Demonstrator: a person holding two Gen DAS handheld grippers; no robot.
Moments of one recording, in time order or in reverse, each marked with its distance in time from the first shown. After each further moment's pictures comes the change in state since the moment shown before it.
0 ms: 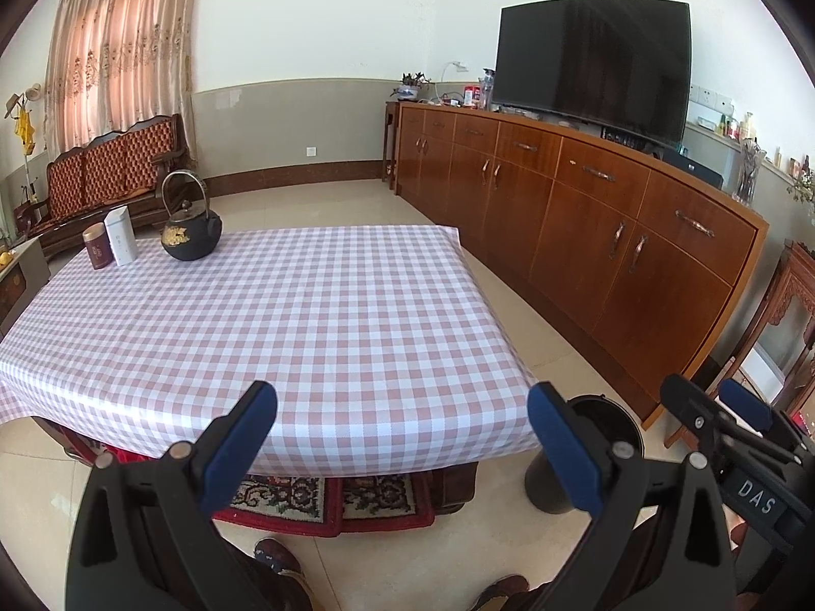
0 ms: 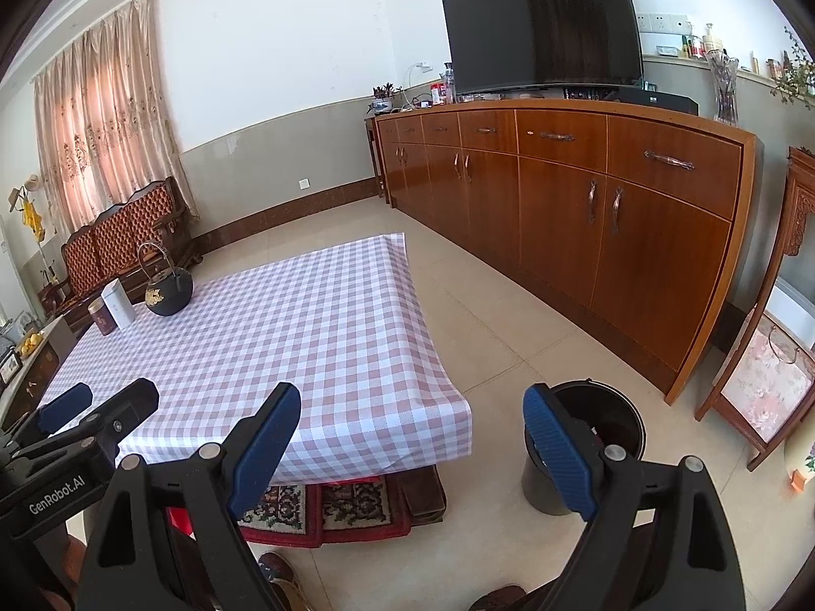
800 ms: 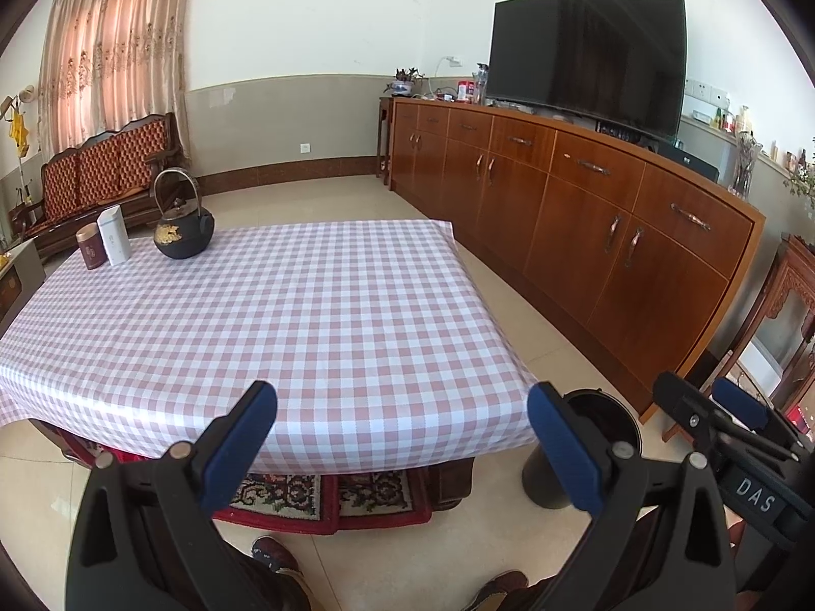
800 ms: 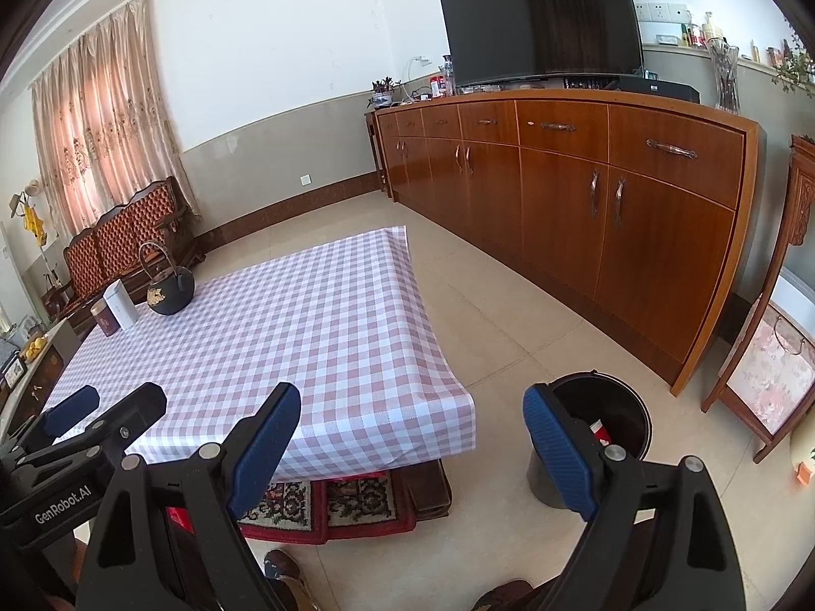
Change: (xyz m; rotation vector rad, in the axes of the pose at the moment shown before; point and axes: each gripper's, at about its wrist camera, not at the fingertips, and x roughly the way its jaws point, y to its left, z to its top) left arm 0.003 -0.006 -0.001 0.009 0.015 -0.010; right arm 0.005 -0.002 -0.002 0.018 0.020 0.014
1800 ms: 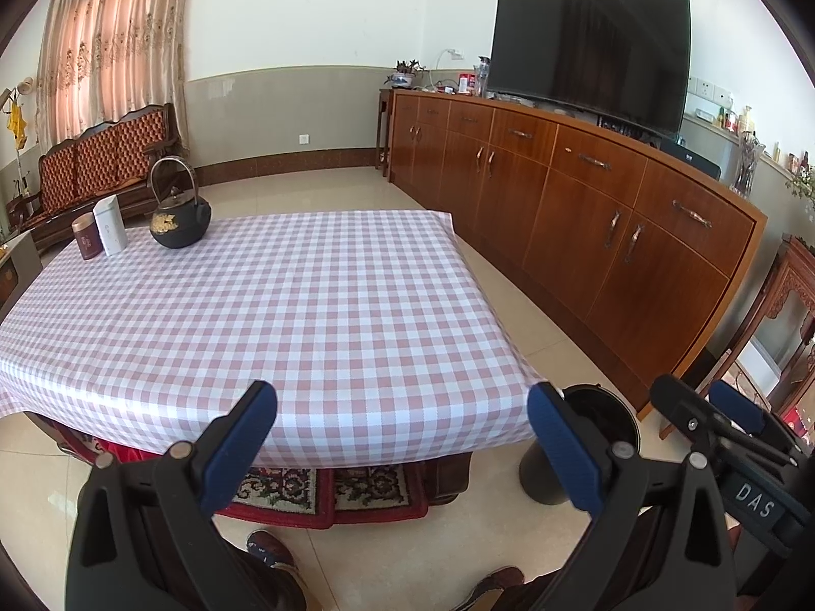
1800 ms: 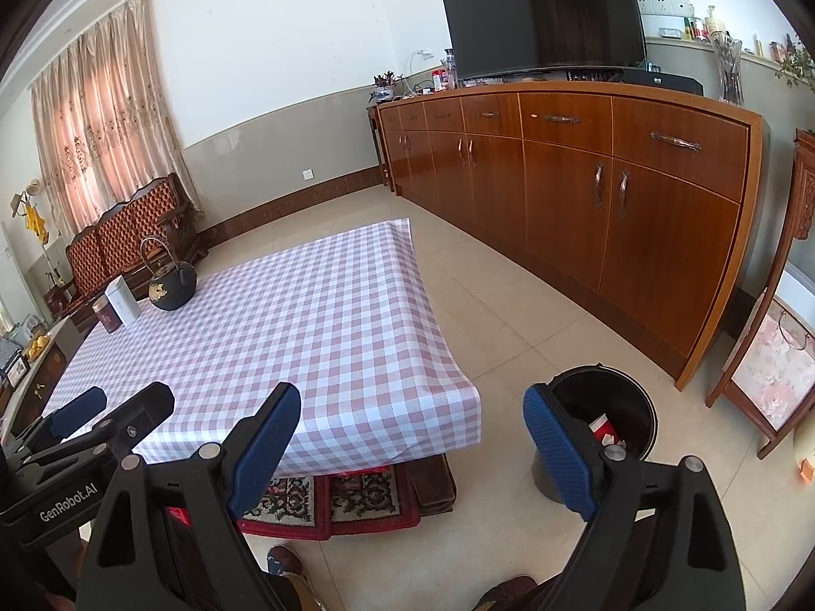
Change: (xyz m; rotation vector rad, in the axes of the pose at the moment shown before) left arm 0.007 0.001 -0.002 -0.011 0.023 -0.010; right arm 0.007 0.002 -0.002 0.001 0.018 0.007
